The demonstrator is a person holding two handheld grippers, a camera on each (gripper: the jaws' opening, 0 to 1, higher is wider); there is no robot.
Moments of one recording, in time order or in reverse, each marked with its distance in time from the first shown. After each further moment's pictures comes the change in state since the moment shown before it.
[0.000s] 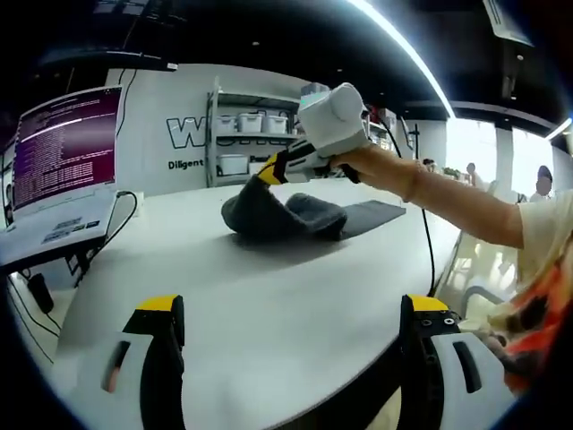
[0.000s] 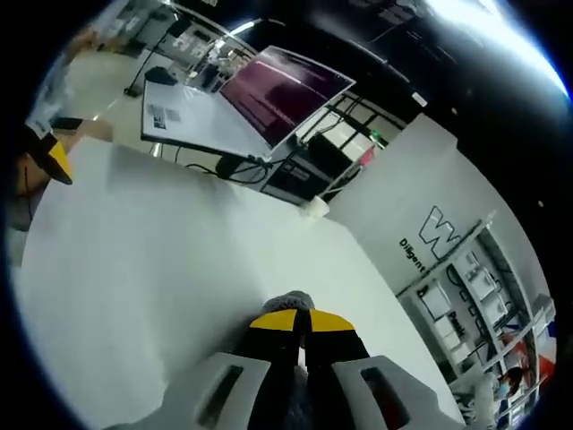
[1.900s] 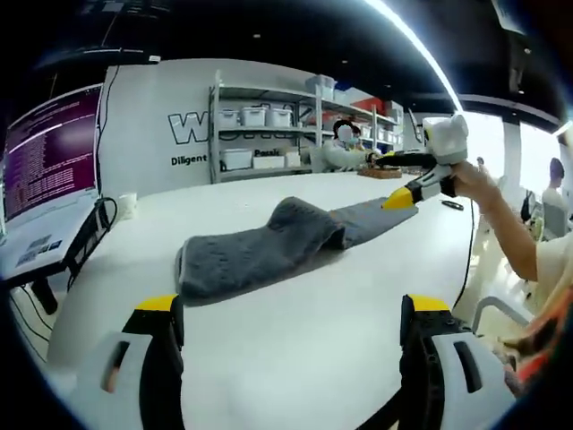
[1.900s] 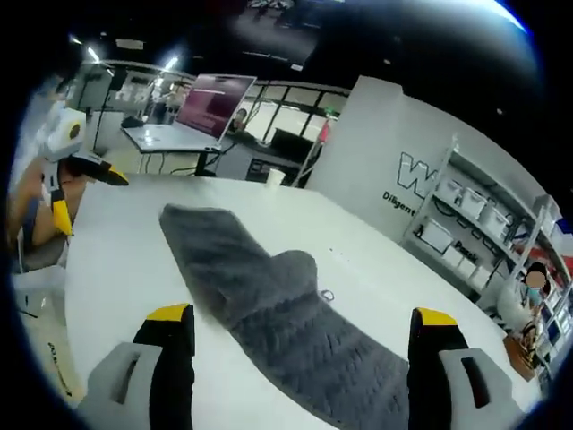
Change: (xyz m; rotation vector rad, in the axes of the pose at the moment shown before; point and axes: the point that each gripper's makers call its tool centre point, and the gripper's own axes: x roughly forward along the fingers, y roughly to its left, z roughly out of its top) left arm 0.067 -0.014 0.013 0.012 0.046 0.050; right arm -0.165 -0.077 -0.178 0.367 0.028 -0.037
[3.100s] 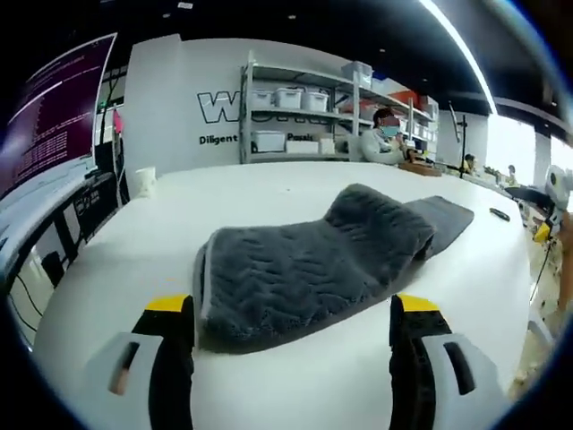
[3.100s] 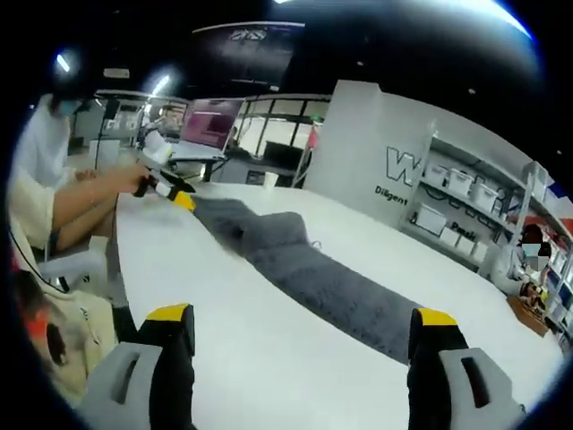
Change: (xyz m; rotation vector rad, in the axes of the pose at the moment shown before) left arm 0.092 0.082 -0.007 -0.101 0.054 0.134; right arm -0.123 0.002 -0.085 0.119 -0.057 0.035
